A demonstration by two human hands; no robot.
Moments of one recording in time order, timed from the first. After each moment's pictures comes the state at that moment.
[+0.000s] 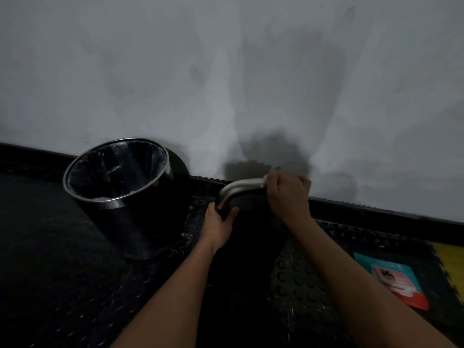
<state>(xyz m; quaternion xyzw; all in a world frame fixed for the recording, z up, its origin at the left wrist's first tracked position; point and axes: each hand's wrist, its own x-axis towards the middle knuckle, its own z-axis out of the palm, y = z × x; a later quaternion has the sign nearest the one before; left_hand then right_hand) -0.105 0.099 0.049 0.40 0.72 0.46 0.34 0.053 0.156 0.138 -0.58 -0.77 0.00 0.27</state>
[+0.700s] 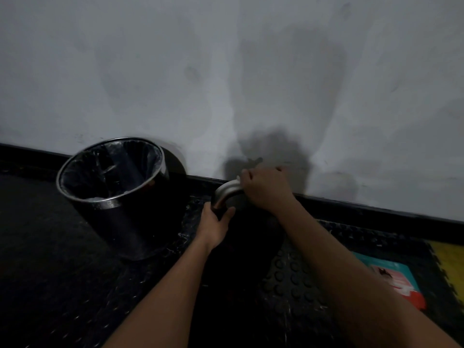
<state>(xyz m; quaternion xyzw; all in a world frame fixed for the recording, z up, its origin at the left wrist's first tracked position) -0.102 0.097 0.055 0.39 0.71 0.47 0.35 0.025 0.160 0.168 -0.48 -0.87 -0.06 0.09</state>
